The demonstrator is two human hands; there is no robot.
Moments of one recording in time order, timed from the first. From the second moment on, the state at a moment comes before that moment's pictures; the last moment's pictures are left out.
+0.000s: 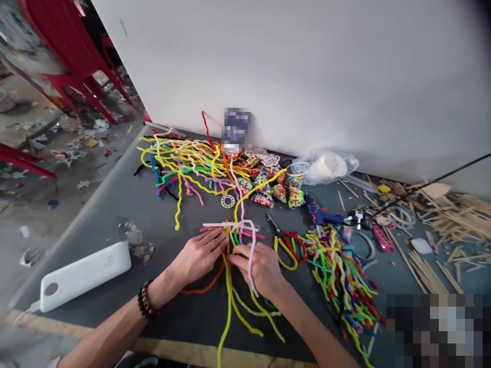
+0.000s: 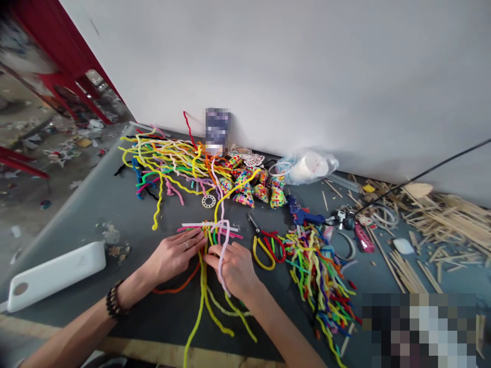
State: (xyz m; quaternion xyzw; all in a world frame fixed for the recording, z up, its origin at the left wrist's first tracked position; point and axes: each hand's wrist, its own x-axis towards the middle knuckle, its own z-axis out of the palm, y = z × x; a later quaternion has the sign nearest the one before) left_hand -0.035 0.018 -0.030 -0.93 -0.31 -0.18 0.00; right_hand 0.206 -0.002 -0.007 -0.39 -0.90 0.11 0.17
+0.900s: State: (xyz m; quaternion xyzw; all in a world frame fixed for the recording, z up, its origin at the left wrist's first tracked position) left_hand -0.034 0.021 -0.029 -0.93 -0.30 -0.20 0.01; right_hand 0.191 0.034 -0.007 -0.38 -0.89 0.12 0.22
